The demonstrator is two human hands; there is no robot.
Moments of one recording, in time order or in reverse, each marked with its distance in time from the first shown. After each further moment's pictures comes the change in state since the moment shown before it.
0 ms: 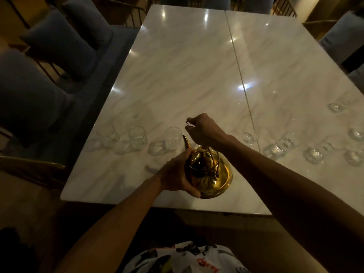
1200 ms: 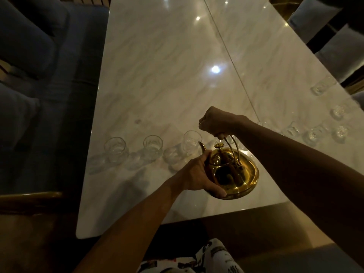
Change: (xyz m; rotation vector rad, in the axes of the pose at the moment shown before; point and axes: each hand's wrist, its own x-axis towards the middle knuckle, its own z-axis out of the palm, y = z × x) left_hand 0.010 -0.061 -0.065 -0.368 -0.295 -0.090; right_hand 0.100 -0.049 0.035 -0.163 -0.119 0.466
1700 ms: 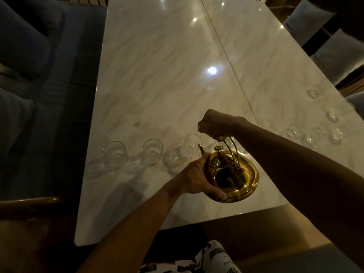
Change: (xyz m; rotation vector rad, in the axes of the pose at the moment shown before) left_hand -0.002 0.002 -0.011 -0.034 -0.023 -0.028; right_hand 0.008 -0.013 0.000 -0.034 -0.016 0.030
